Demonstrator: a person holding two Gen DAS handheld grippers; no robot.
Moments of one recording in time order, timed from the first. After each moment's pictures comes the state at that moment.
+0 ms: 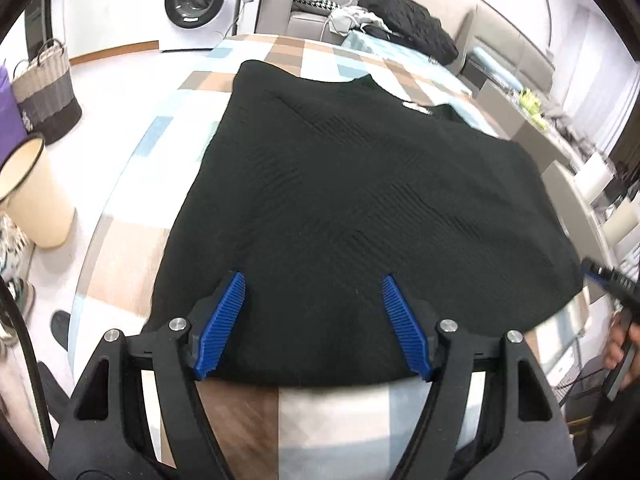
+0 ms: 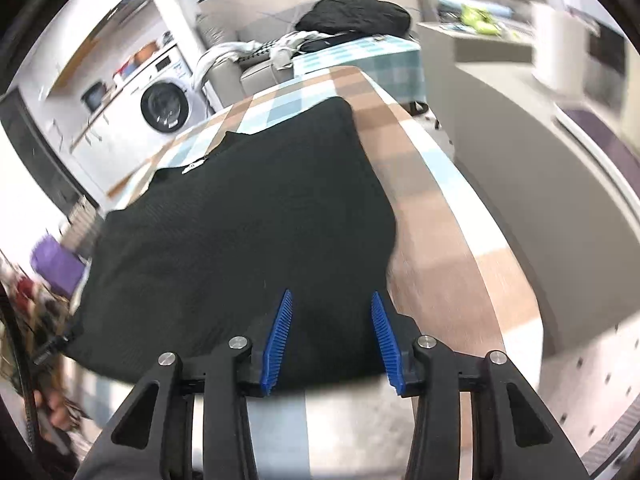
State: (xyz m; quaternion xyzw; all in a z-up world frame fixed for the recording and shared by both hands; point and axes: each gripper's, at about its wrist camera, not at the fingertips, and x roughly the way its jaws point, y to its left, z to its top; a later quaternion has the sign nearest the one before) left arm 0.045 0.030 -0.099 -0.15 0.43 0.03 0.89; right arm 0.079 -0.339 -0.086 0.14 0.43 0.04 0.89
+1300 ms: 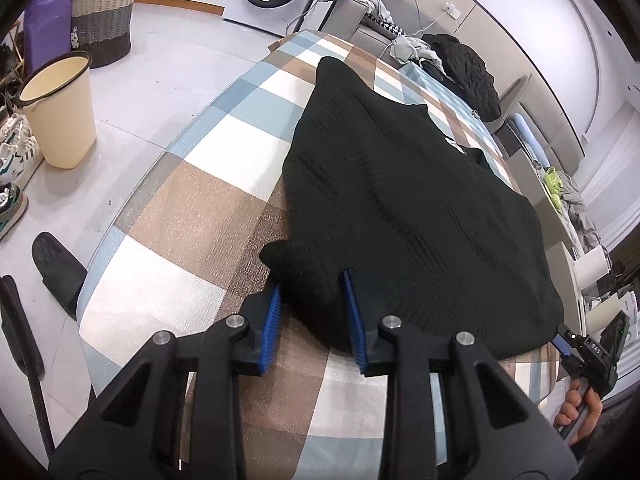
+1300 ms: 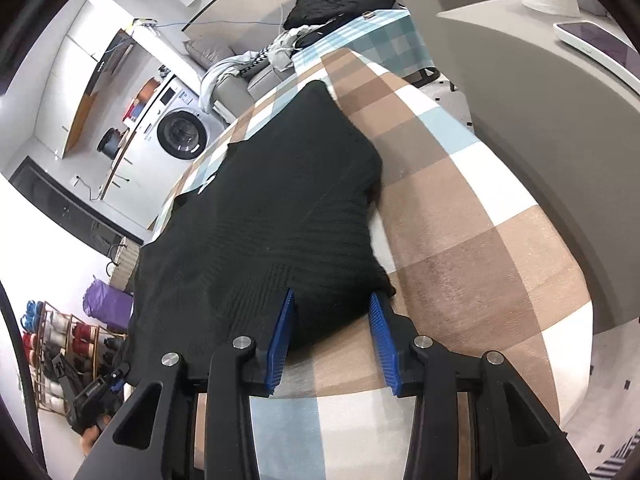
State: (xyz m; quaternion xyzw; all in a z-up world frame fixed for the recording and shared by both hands) left arm 0.022 0.065 -0.110 -0.28 0.41 0.10 0.86; right arm 0.082 -0.372 -0.110 0.27 0.43 0.08 0.86
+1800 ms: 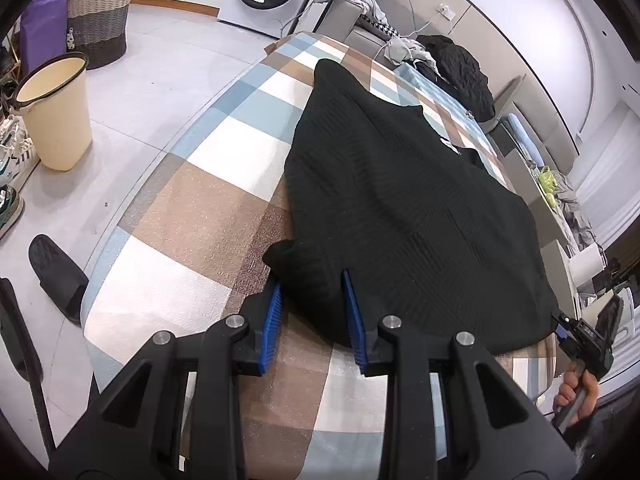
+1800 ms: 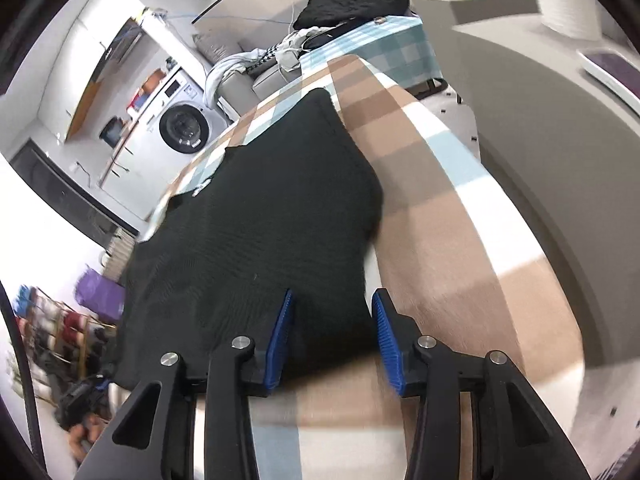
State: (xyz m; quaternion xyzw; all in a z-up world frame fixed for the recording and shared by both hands) left arm 0.019 0.070 -0.114 -0.29 0.40 0.09 0.86; right arm 0.110 -0.370 -0.106 0.23 0.42 0.09 0.87
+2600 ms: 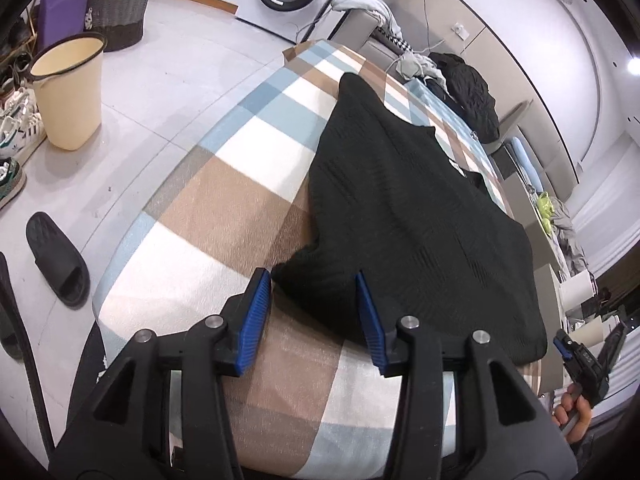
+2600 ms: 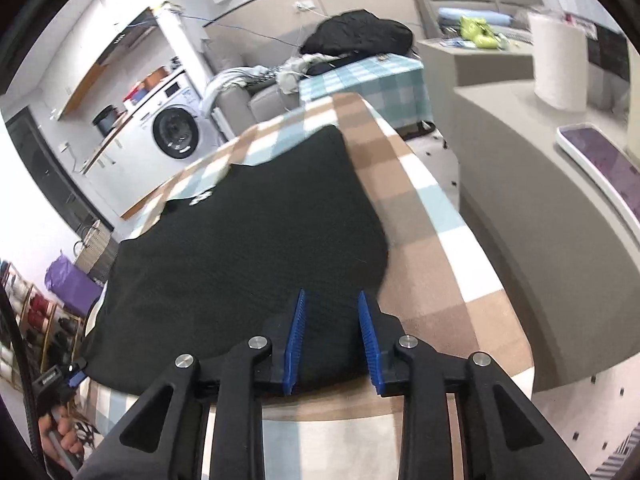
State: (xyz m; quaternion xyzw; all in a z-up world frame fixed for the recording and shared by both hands) left arm 0.007 0.091 -0.116 -0.33 0.38 0.11 0.86; right arm 0.084 -0.358 -0.067 0.16 0.38 0.06 0.91
